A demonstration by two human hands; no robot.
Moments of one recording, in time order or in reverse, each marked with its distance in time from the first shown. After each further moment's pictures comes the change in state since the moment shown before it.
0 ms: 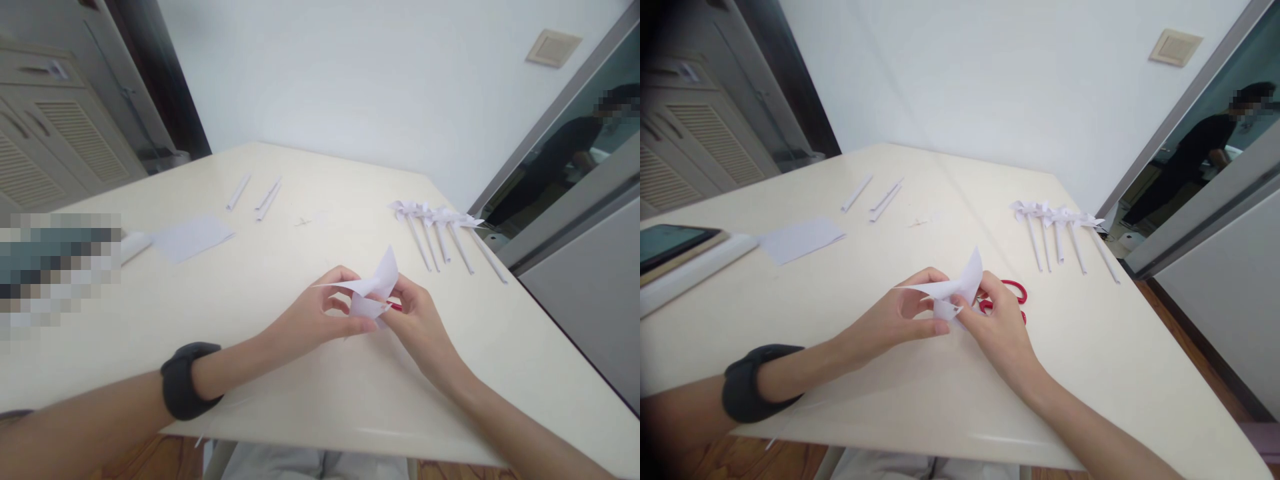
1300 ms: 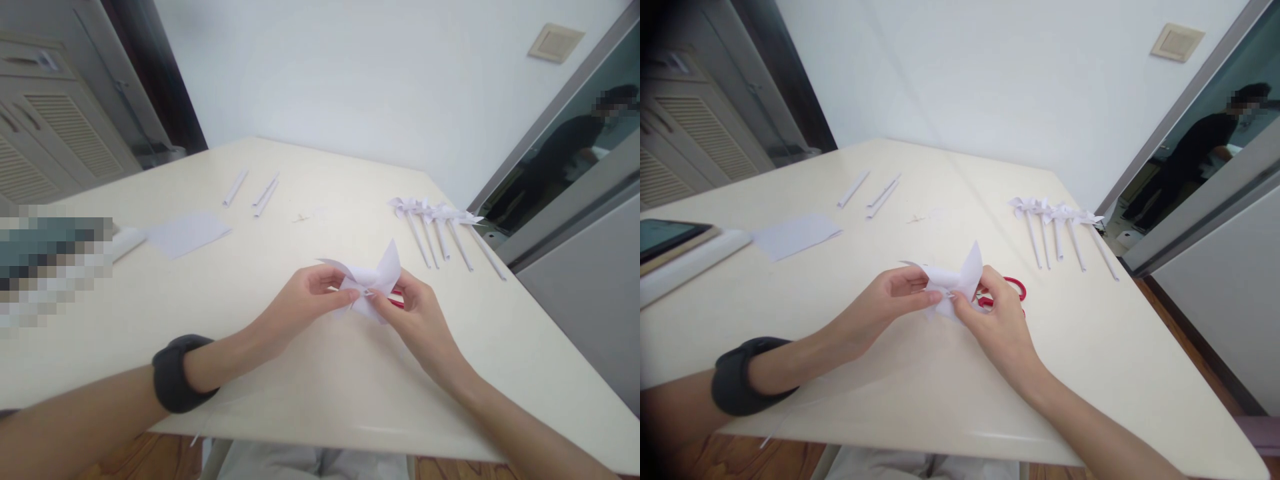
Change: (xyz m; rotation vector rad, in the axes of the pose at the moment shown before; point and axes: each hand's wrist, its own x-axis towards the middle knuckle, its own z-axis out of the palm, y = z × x) left_hand 0.001 -0.007 -0.004 -0.032 0.178 -0.014; right_hand -0.001 0.000 -0.001 -0.033 0.024 -0.043
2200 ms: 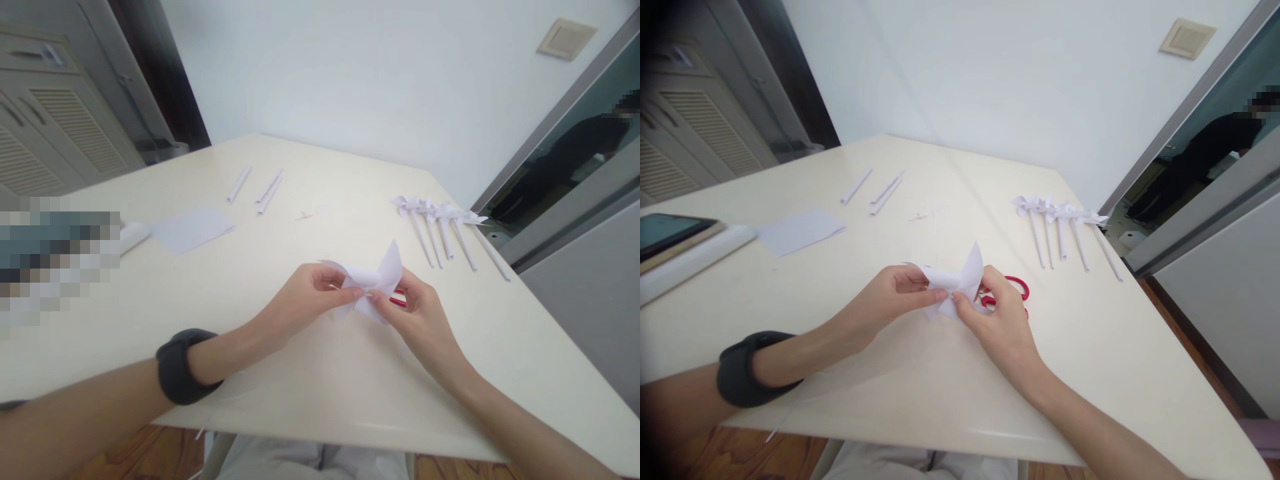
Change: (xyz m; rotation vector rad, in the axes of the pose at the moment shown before) left_hand 0.002 -0.001 -0.005 0.015 -0.016 -0.056; right_hand 0.000 0.003 0.000 -0.016 -0.003 -0.012
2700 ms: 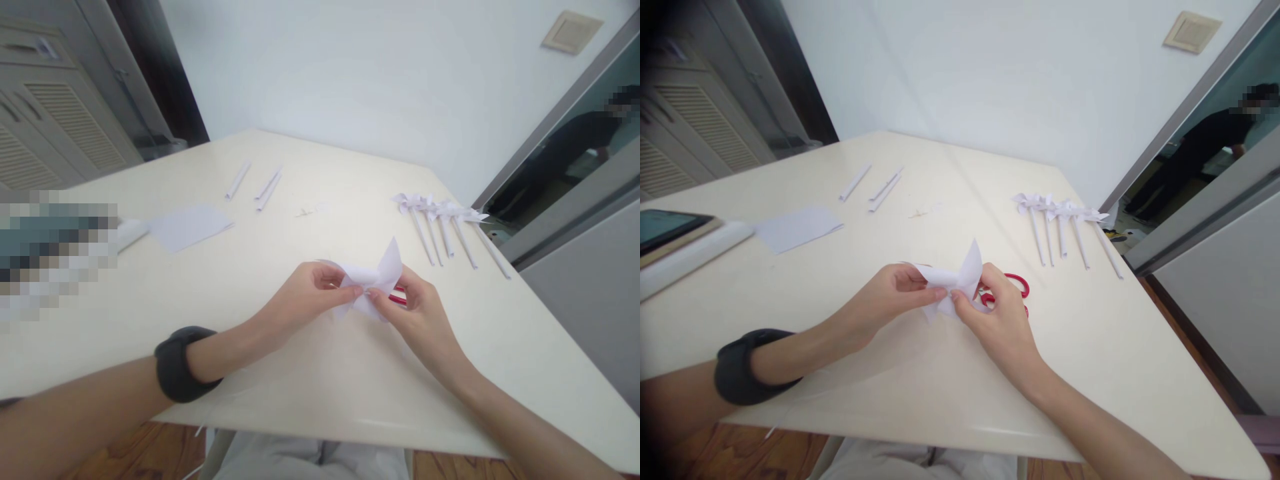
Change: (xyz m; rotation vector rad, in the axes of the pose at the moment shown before) left_hand 0.000 0.004 0.000 0.029 -0.043 -0.084; right_hand 0.001 0.002 0.000 -0.048 0.005 -0.018
